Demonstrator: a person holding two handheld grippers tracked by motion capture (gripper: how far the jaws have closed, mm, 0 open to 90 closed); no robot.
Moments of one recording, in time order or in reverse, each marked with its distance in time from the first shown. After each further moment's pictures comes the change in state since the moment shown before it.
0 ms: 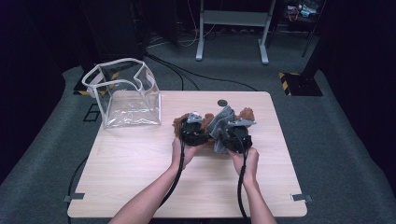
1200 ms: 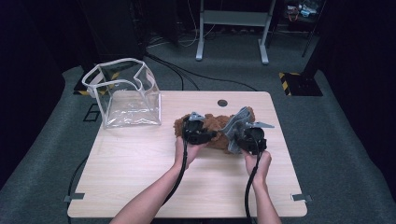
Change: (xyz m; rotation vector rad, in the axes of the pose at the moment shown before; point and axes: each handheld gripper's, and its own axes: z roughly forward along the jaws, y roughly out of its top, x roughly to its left) left arm -0.006 0.007 0.003 -0.008 -0.024 -0.045; right arm -0.043 -0.023 -0.008 -0.029 -0.058 0.136
